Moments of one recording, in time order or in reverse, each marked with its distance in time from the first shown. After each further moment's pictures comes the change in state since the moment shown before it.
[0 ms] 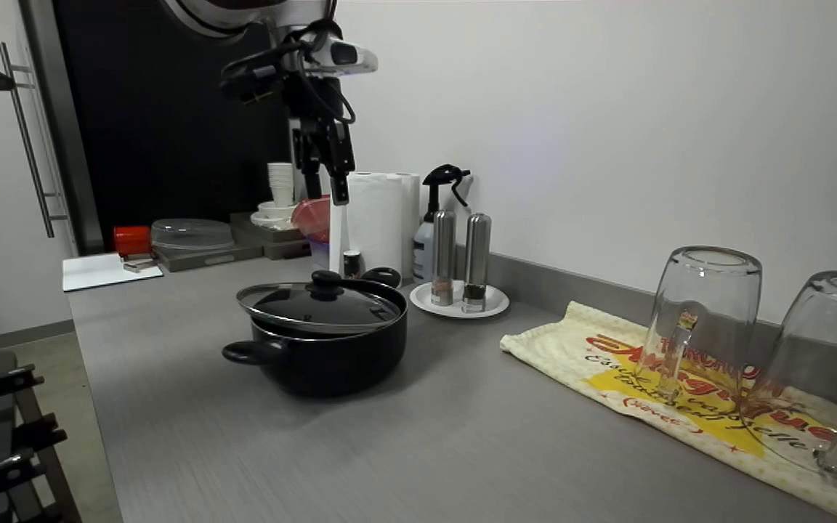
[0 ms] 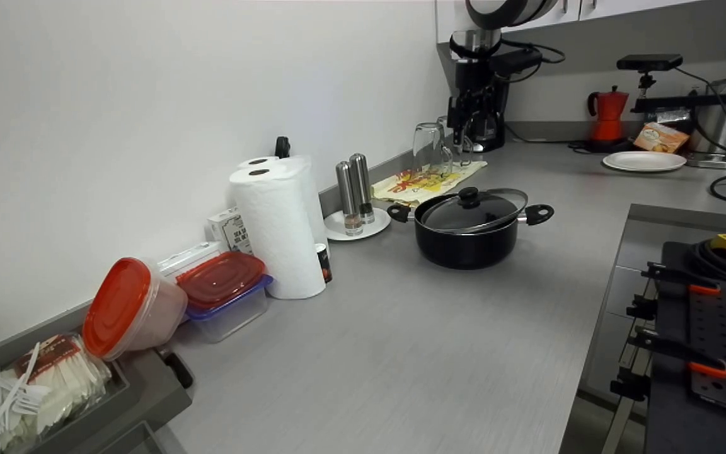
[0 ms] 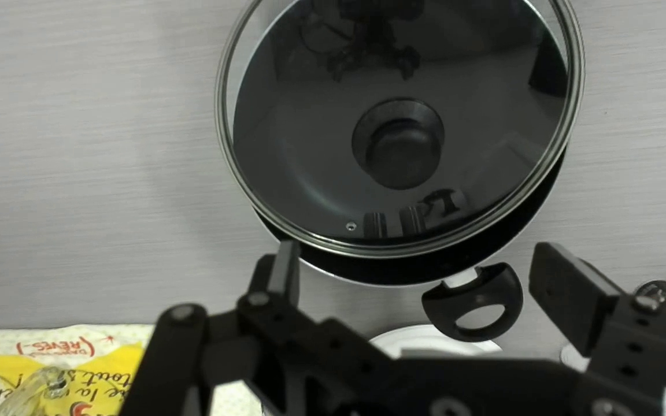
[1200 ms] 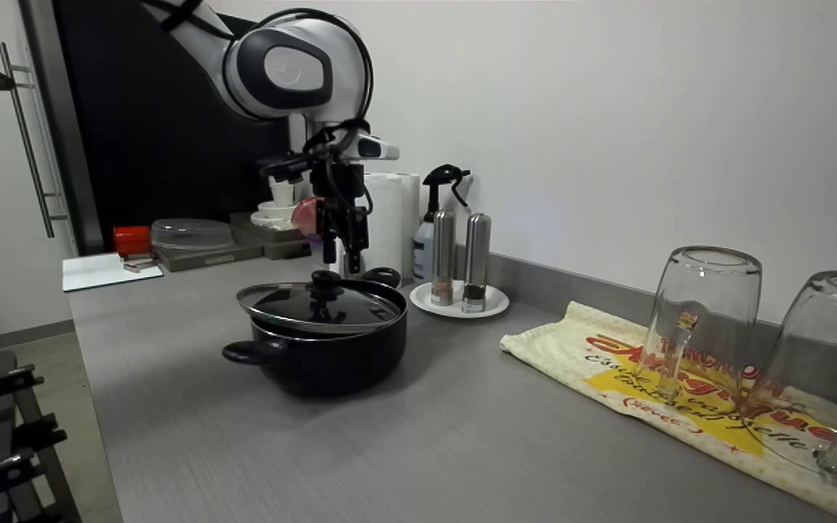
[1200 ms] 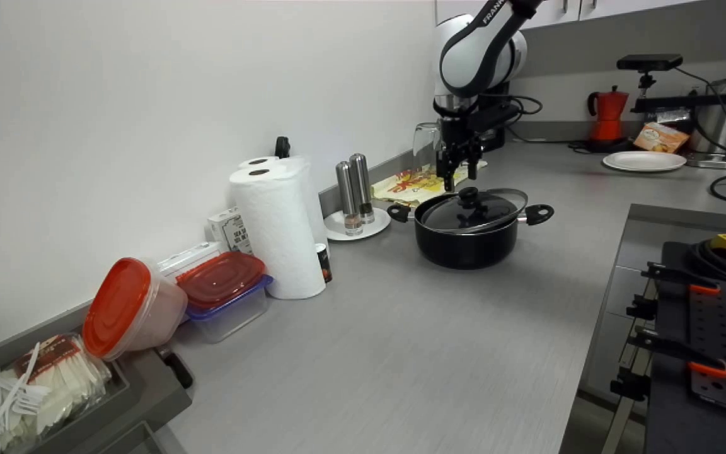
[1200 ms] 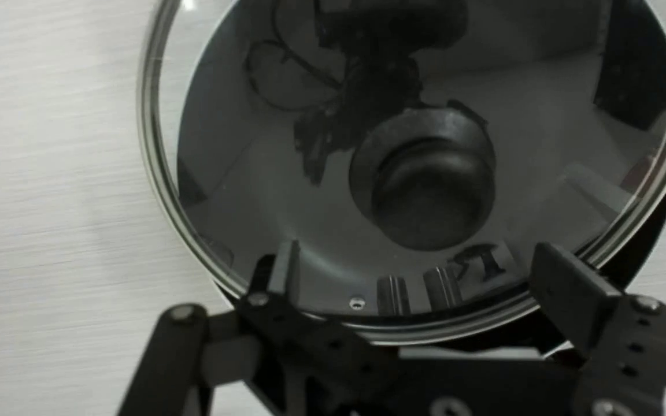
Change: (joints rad) arm 0.003 0.275 0.003 0.115 0.001 0.049 0.068
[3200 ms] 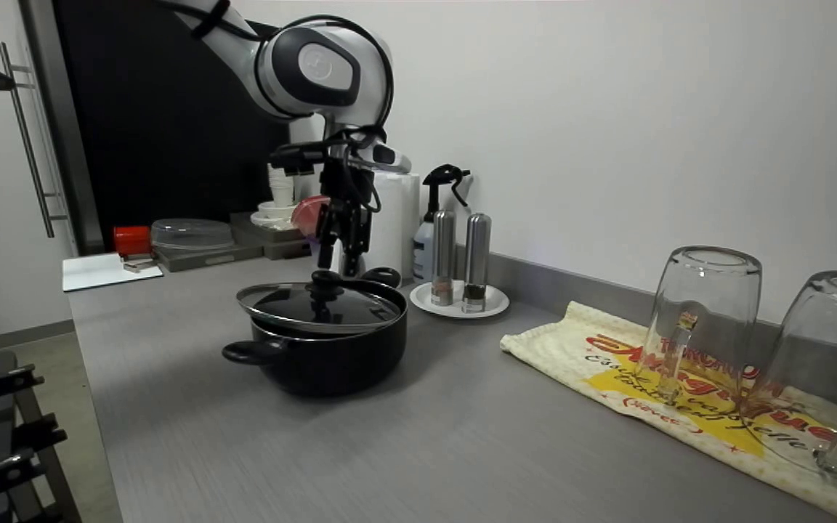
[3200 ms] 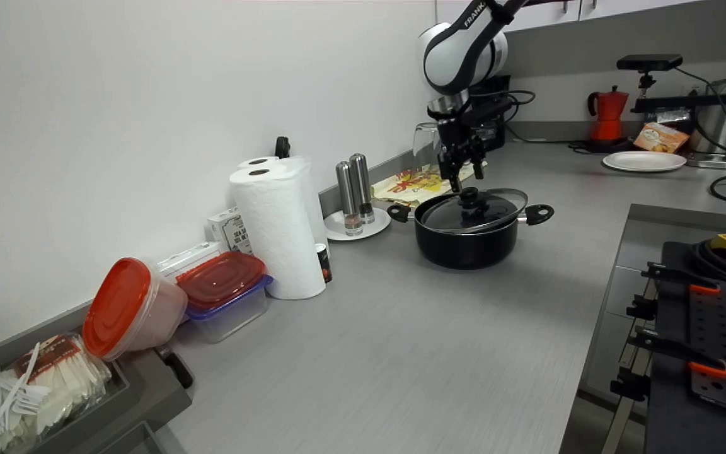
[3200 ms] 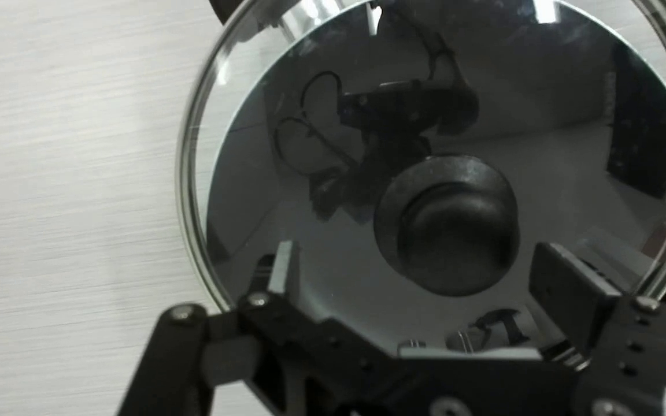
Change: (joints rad) arm 0.003 0.082 -0.010 0.154 -0.019 -0.267 0.003
